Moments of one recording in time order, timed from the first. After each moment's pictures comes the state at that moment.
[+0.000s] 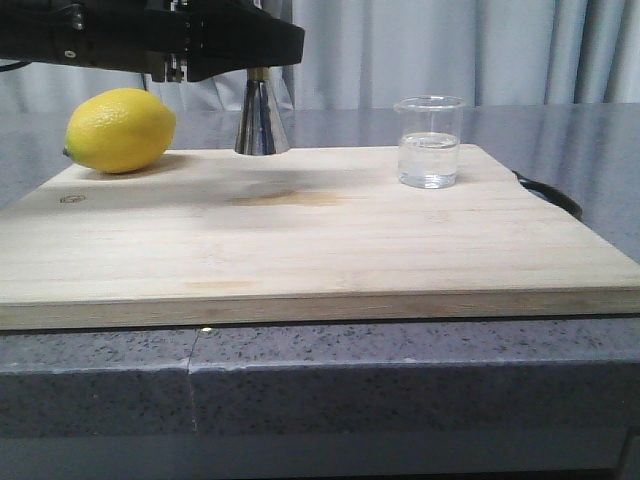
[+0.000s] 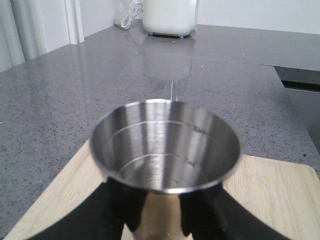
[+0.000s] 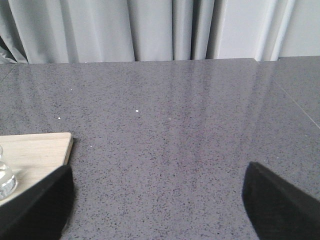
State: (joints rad) left arm -0.27 1.80 -1.11 -1.77 1.16 2.18; right arm 0.00 0.51 -0.64 -0.22 0.44 0.19
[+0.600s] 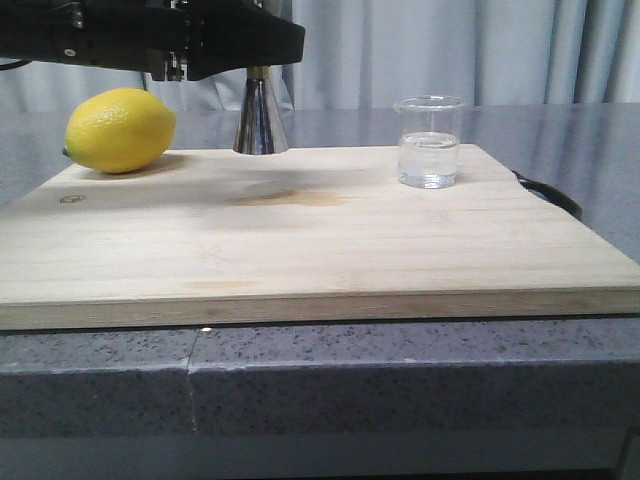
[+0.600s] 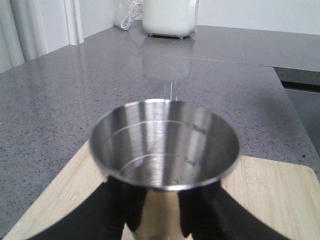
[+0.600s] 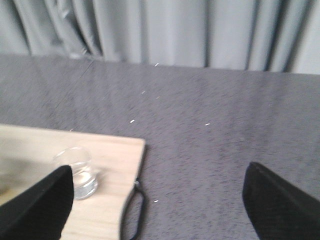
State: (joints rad) left arm -0.27 1.80 -1.11 -1.76 1.16 2.17; right arm 0.24 0.71 -0.83 -0.19 0.48 0.16
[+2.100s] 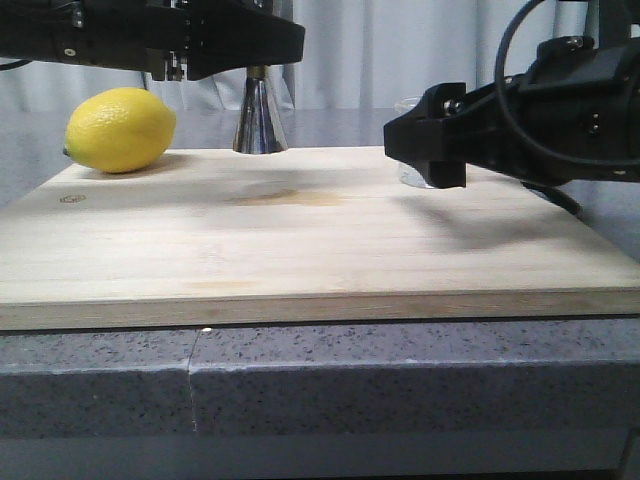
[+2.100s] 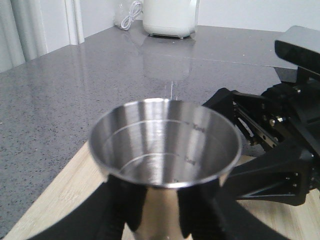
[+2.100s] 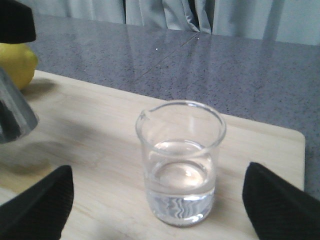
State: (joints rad) left arm -0.27 1.80 -1.11 -1.76 1.16 2.17; right arm 0.46 1.50 -0.49 0.02 -0.80 -0.03
